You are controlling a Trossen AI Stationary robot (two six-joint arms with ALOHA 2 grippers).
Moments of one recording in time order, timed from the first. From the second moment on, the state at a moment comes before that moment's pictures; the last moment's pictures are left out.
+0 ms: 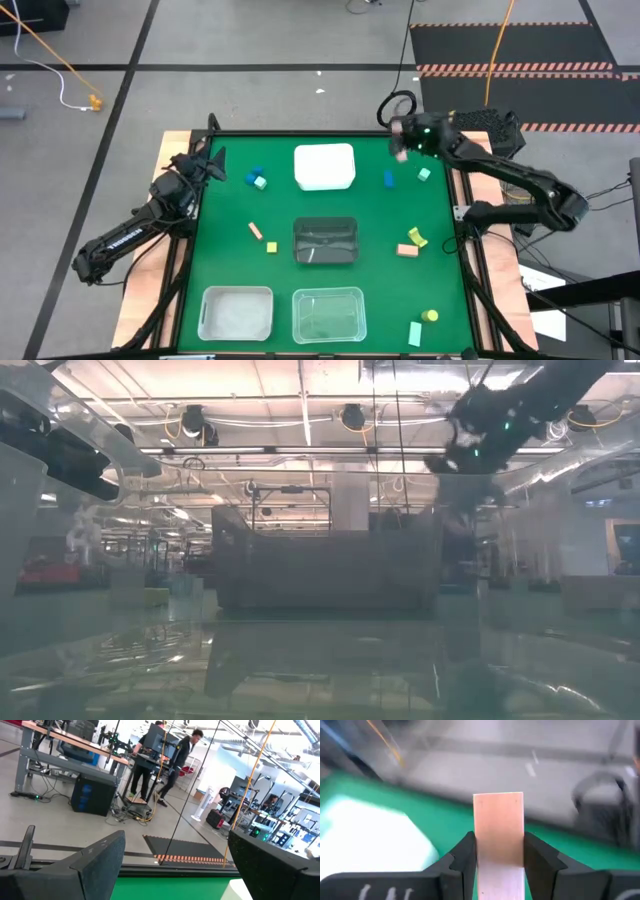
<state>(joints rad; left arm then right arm) 0.63 0.01 0.01 0.08 -0.47 -0.37 -0.78 1.12 0.68 -0.11 0.11 0.42</state>
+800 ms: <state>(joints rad) 0.63 0.01 0.01 0.08 -0.47 -0.37 -0.60 1.09 0.69 0.69 -0.07 0.53</state>
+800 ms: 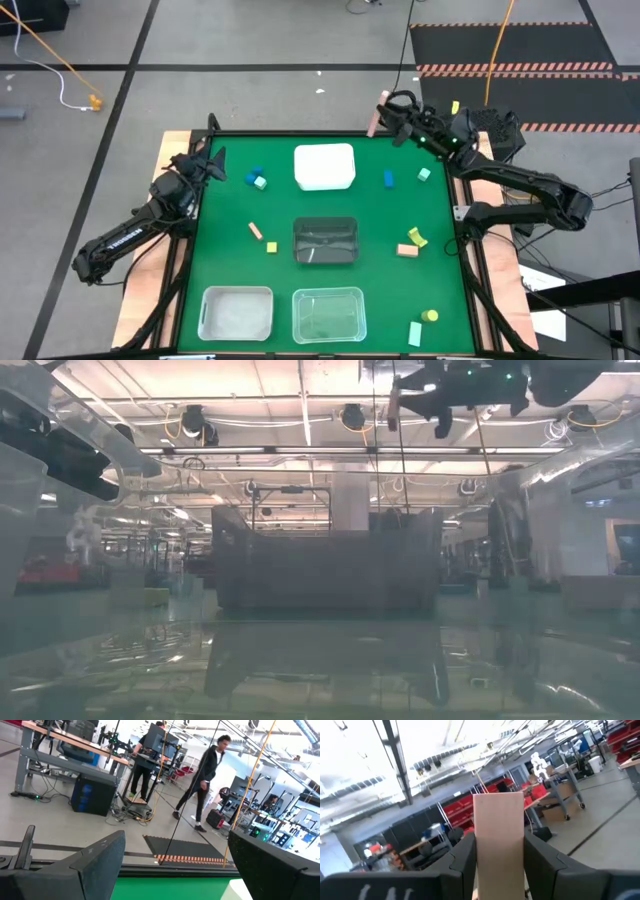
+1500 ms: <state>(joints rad) 0.63 0.01 0.01 0.08 -0.47 -0.37 -0.40 1.45 0.69 1.03 0.13 0.61</state>
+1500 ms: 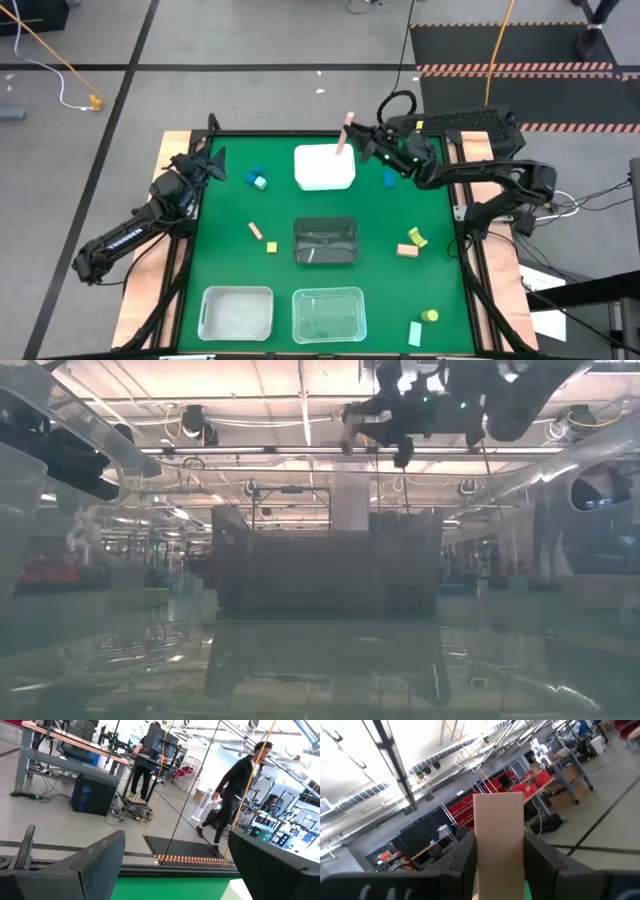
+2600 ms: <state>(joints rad) 0.63 0.01 0.01 0.08 -0.47 -0.37 -0.41 1.76 0.79 0.79 0.16 0.59</state>
